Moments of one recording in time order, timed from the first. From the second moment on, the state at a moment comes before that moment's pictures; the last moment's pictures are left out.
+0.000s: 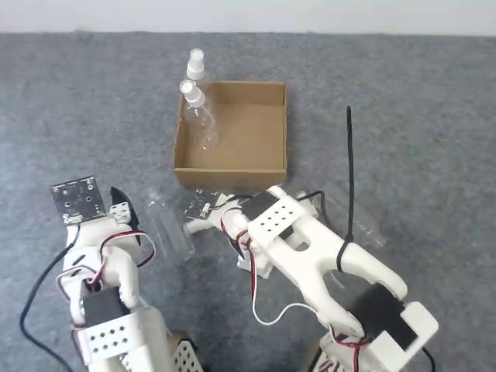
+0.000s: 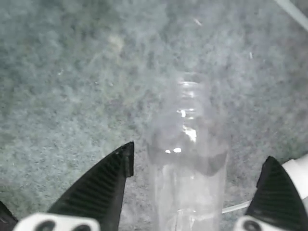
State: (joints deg) left arm -24.1 -88.0 86.8 45.6 3.8; right arm -45.2 -3.2 33.7 69.9 24.4
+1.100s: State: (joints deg) left arm -24.1 -88.0 86.8 45.6 3.8; right arm -45.6 -3.2 33.7 67.3 24.4
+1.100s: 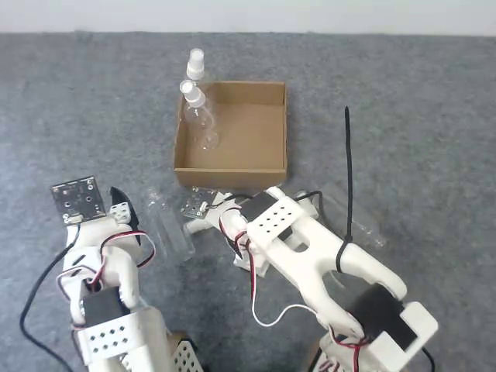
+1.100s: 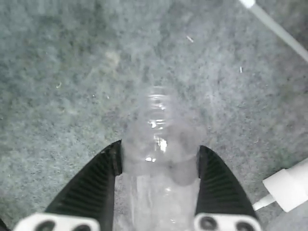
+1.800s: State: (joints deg) left arm -24.1 -88.0 86.8 45.6 3.8; right arm -45.6 -32.4 33.7 77.4 13.7
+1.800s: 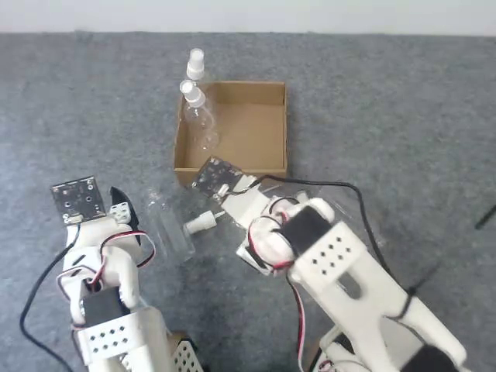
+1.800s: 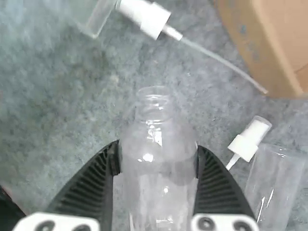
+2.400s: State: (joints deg) left arm -24.1 -88.0 86.5 45.7 1.9; right arm -38.8 -55.1 50.1 66.7 -4.8
